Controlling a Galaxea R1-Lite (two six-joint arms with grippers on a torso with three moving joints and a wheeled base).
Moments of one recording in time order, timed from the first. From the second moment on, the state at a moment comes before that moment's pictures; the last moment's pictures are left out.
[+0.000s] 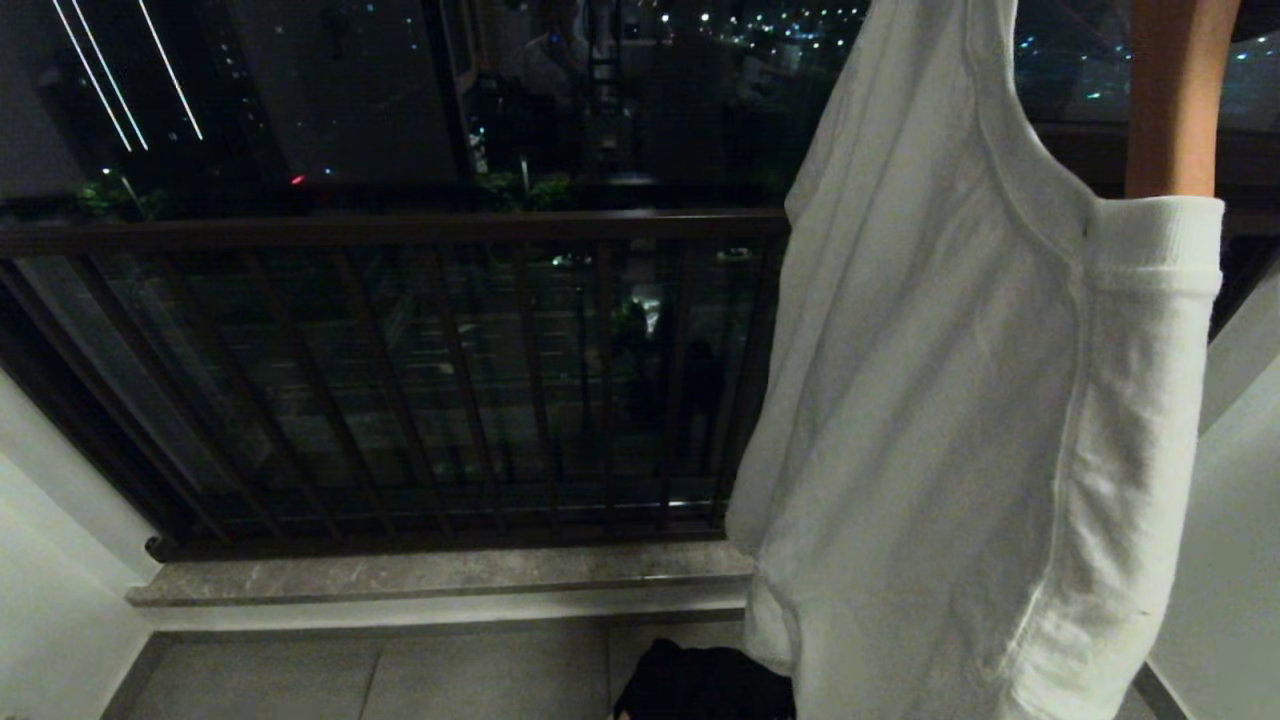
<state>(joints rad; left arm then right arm) 0.00 0.00 0.00 -0.02 -0.01 0.02 0.23 1.49 -1.84 0.26 1.17 0.25</state>
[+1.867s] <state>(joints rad) 0.00 0.00 0.00 -0.02 -0.01 0.02 0.22 1.59 -1.78 -0.20 1.36 0.60</state>
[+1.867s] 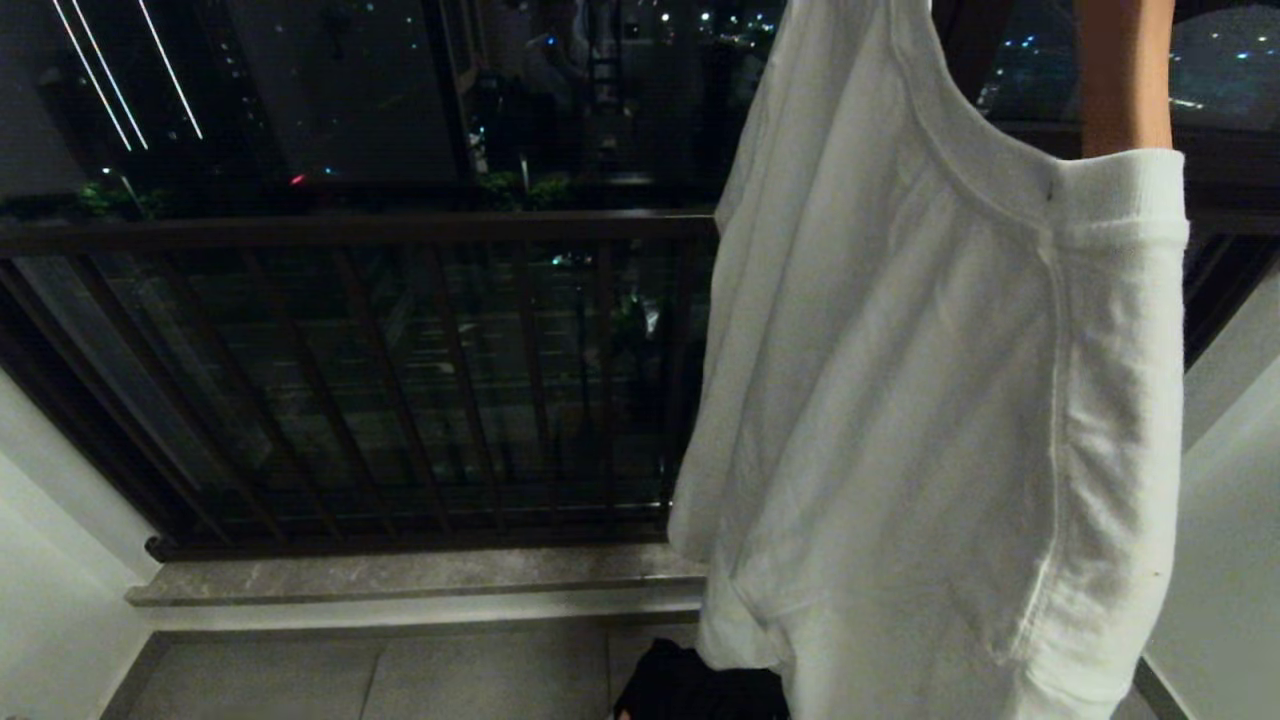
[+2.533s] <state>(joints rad) 0.00 0.00 0.00 -0.02 -0.01 0.02 0.22 1.61 -1.77 -0.27 1.36 0.61</state>
